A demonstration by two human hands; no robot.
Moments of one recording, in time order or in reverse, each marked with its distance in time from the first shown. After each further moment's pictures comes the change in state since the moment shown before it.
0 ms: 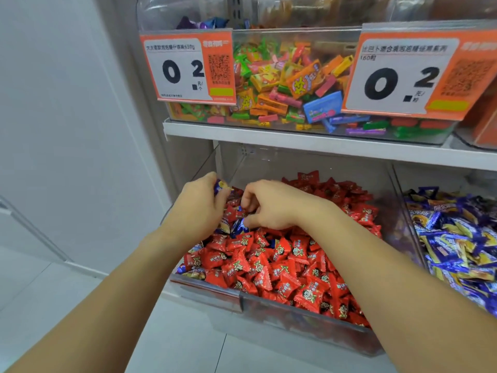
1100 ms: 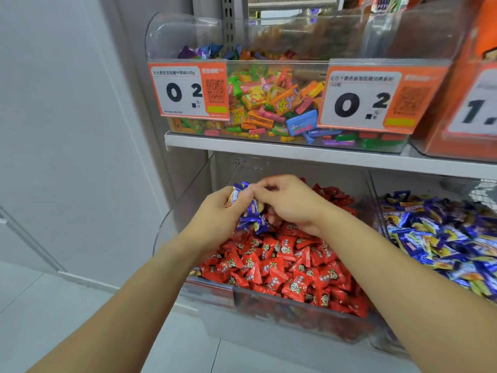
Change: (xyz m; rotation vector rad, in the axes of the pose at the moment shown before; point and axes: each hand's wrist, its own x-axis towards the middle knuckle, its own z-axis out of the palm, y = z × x) left_hand -0.025 0.047 -0.001 -0.816 -0.274 -0.233; right_hand -0.043 0.001 -0.009 0.814 0.271 0.076
